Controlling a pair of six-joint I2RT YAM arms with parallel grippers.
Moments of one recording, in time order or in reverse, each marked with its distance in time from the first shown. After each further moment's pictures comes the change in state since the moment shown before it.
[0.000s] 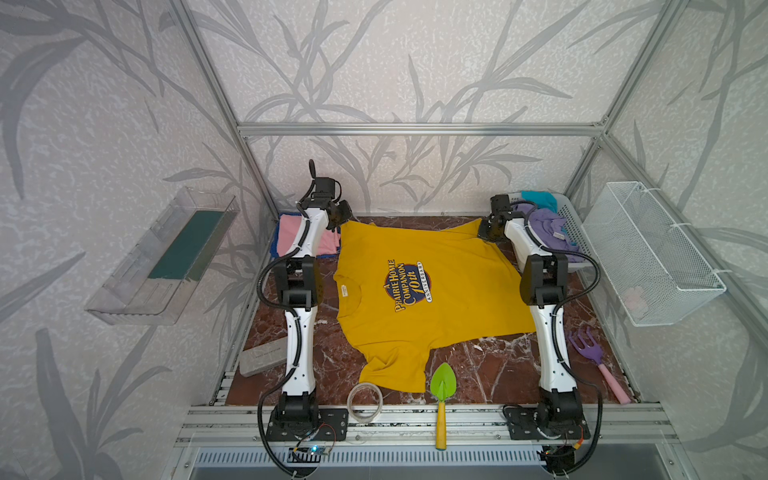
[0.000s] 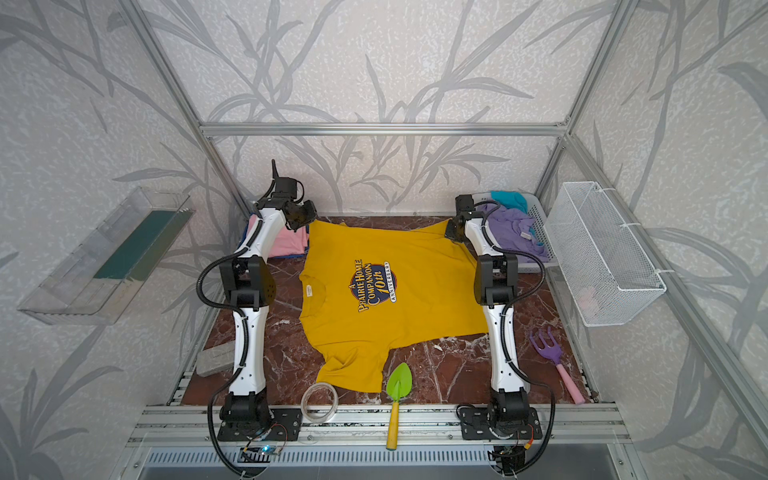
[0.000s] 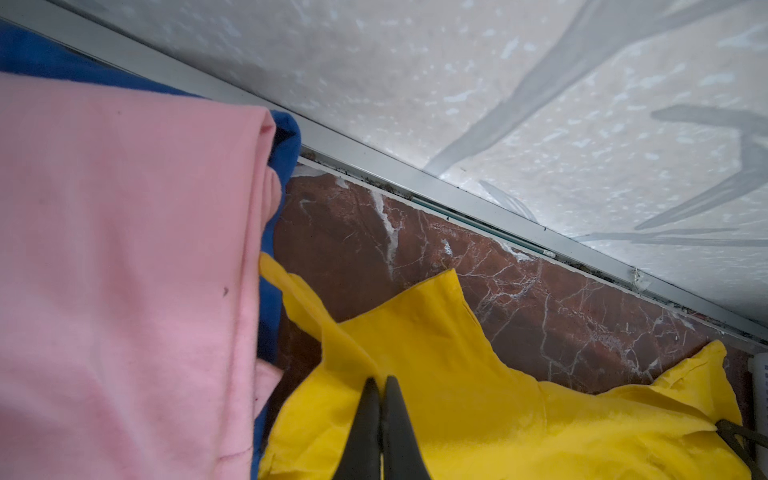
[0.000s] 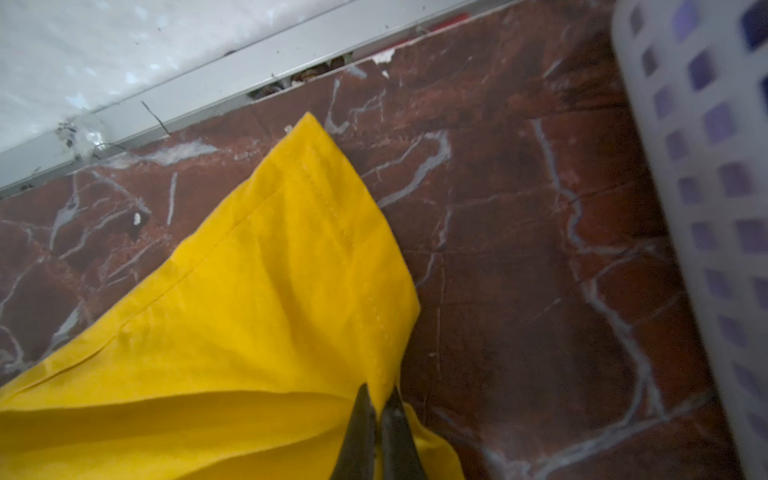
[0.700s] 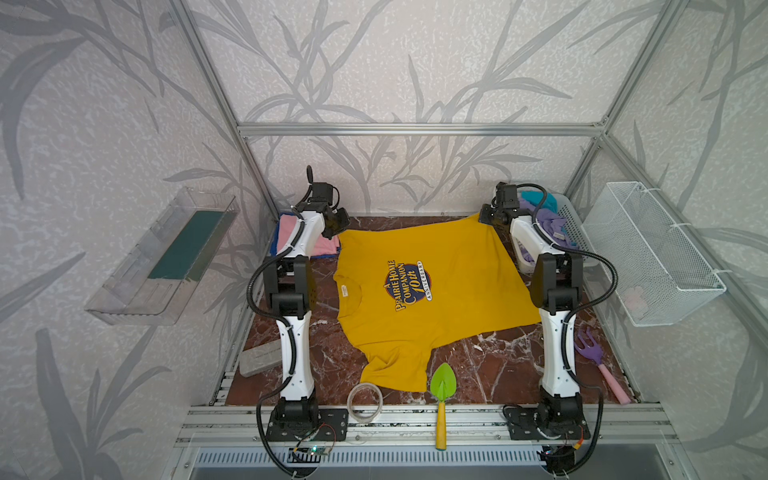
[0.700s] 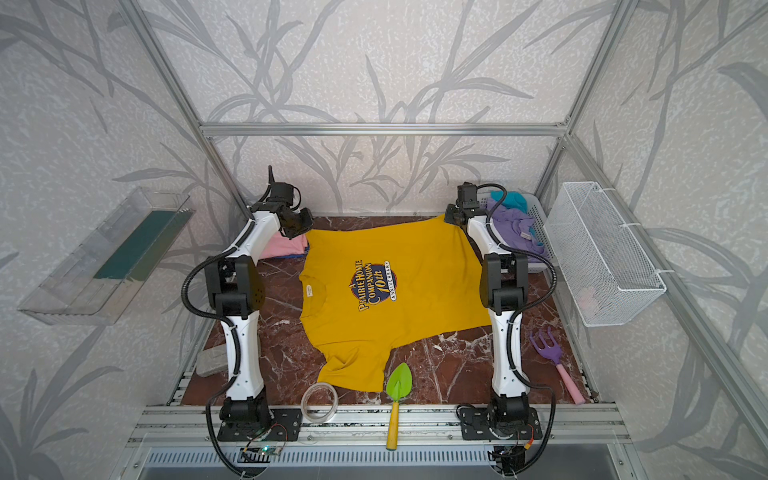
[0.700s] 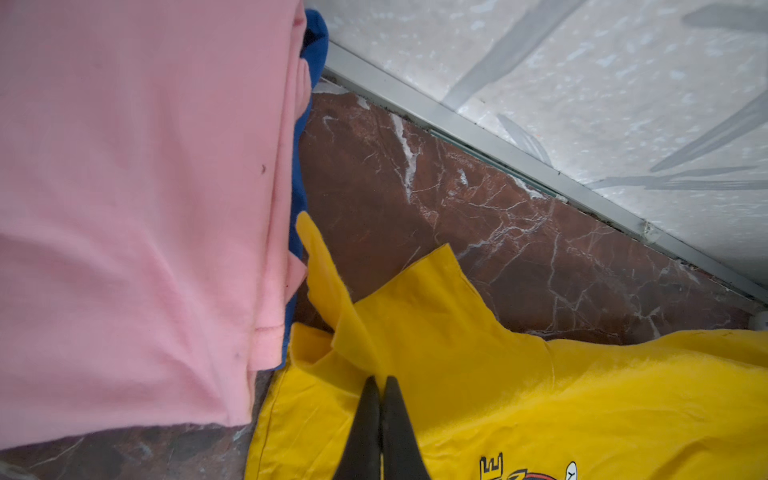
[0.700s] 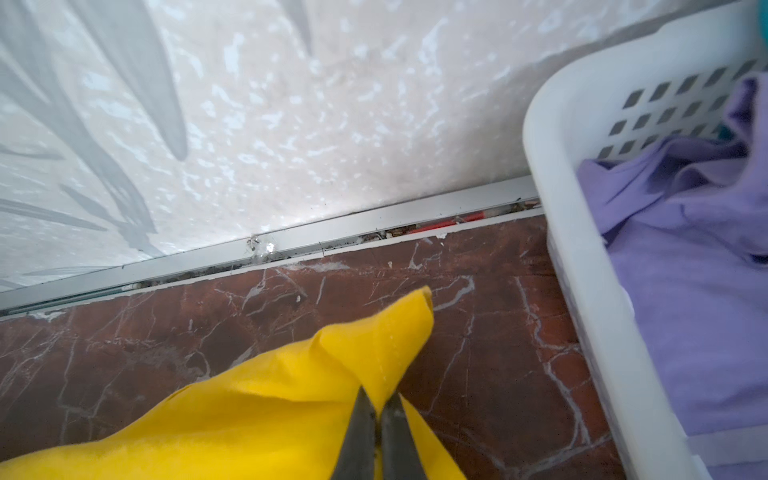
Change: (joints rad) left arm 0.002 -0.237 -0.348 0.050 0.018 -0.005; right arm 0.018 -0.258 -0.300 0.363 0.012 -0.051
